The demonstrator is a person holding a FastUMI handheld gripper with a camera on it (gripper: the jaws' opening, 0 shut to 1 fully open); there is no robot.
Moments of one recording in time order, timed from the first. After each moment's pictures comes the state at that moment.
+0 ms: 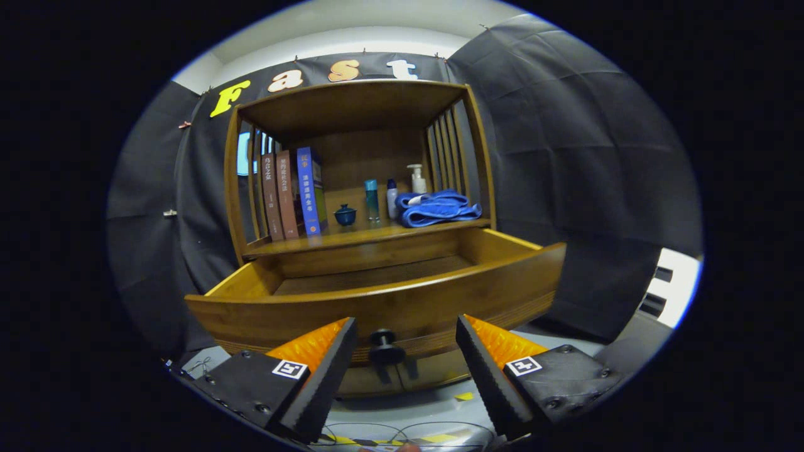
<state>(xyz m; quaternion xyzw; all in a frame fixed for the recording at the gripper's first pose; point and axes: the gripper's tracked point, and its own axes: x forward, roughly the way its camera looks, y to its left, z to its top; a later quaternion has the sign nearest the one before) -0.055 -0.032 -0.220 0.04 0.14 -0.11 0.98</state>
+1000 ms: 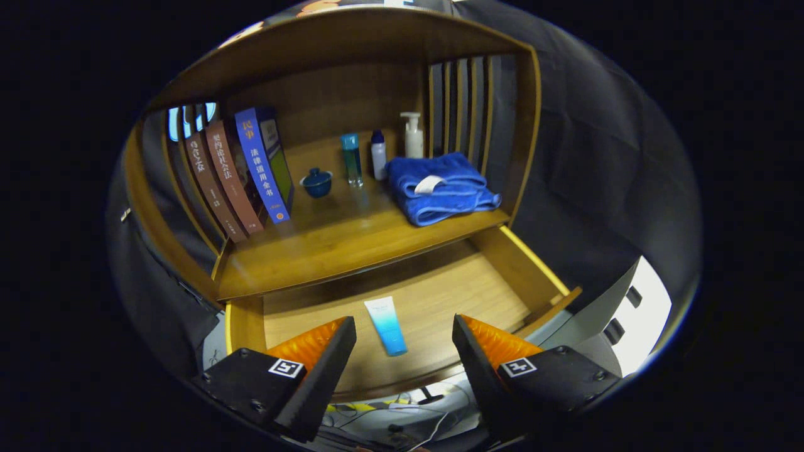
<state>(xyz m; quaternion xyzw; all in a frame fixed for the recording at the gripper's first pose) 0.083 0.020 -0.192 0.07 0.41 -0.15 0.90</state>
